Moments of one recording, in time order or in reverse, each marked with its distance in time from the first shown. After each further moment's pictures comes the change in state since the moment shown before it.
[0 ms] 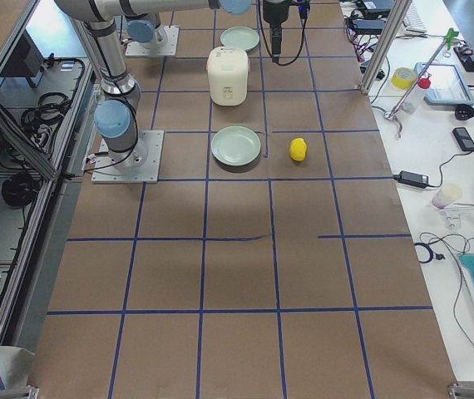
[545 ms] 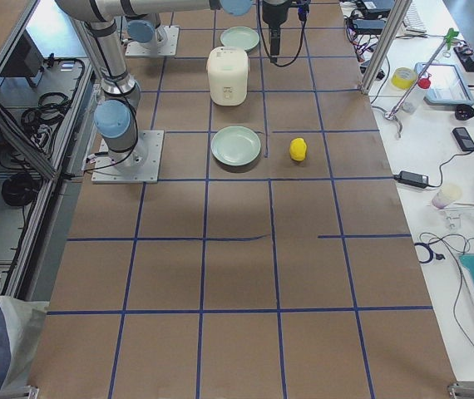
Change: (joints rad) left arm 0.000 0.000 0.000 0.000 0.000 0.000; right arm -0.001 0.004 0.001 0.030 0.036 -0.003
